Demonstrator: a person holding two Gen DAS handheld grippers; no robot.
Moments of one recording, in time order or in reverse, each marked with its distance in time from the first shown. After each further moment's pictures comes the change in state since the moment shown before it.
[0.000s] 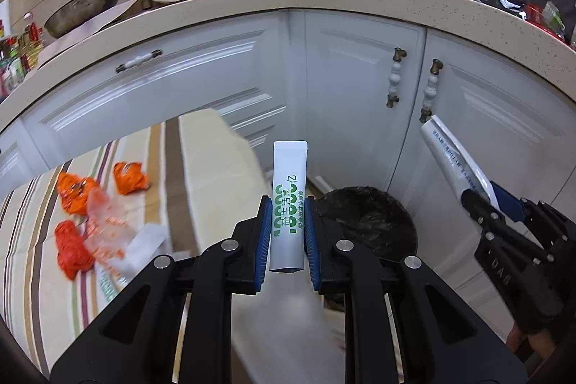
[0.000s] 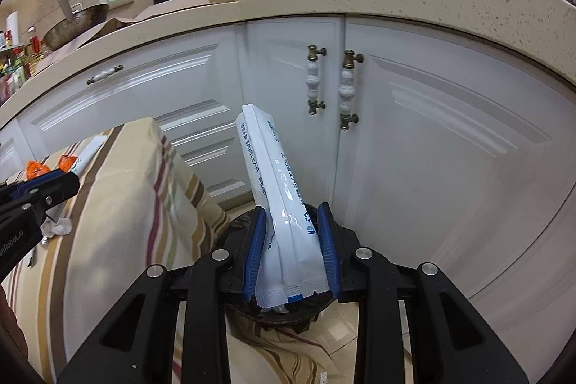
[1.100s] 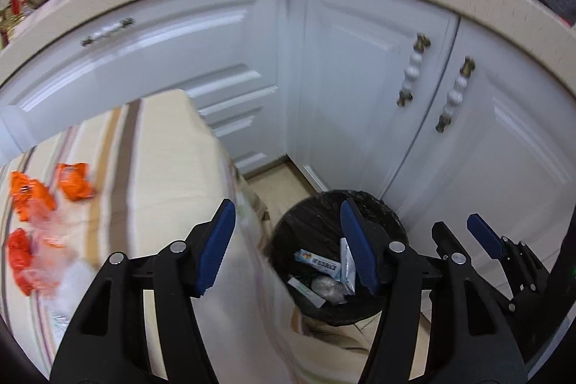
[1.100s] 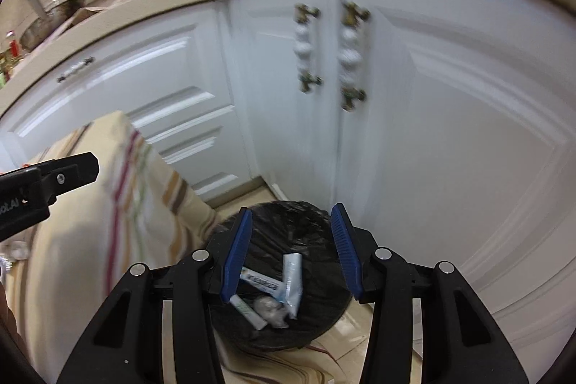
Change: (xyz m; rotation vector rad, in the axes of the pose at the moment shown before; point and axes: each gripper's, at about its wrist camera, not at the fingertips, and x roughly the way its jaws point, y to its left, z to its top) left arm 0.066 0.001 0.030 -0.098 0.107 -0.028; right arm 0.068 -0.001 0.010 0.031 0.058 0.010
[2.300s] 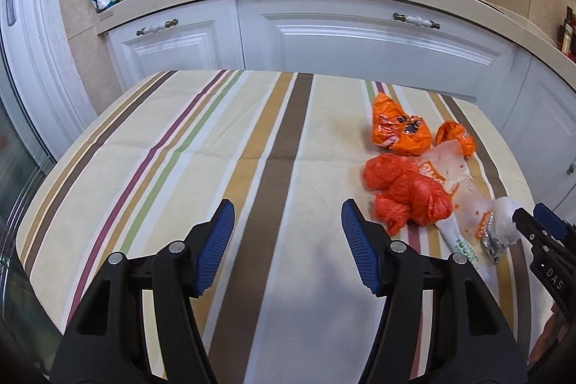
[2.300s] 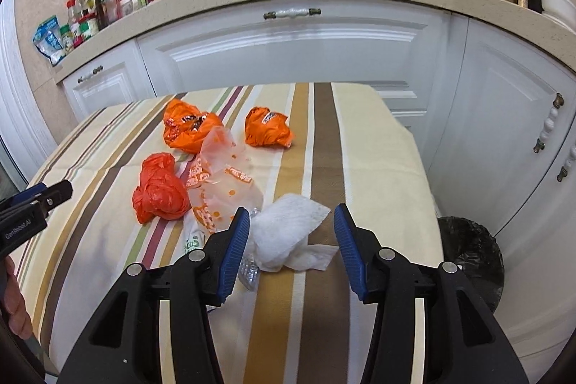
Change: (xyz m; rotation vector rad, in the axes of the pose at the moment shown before) left arm -0.142 0.304 -0.112 -0.391 -0.005 0.472; right arm -0.053 0.253 -0.022 -0.318 0.095 0.394
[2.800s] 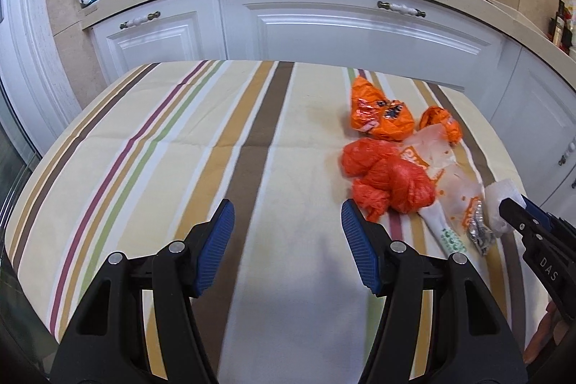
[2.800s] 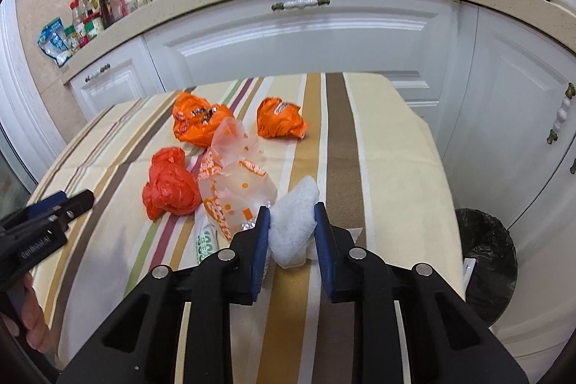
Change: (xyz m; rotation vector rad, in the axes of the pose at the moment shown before) left arm 0.005 -0.022 -0.007 0.021 0.026 -0.059; right arm 0.000 0.000 -0.002 0.020 0.010 0.056
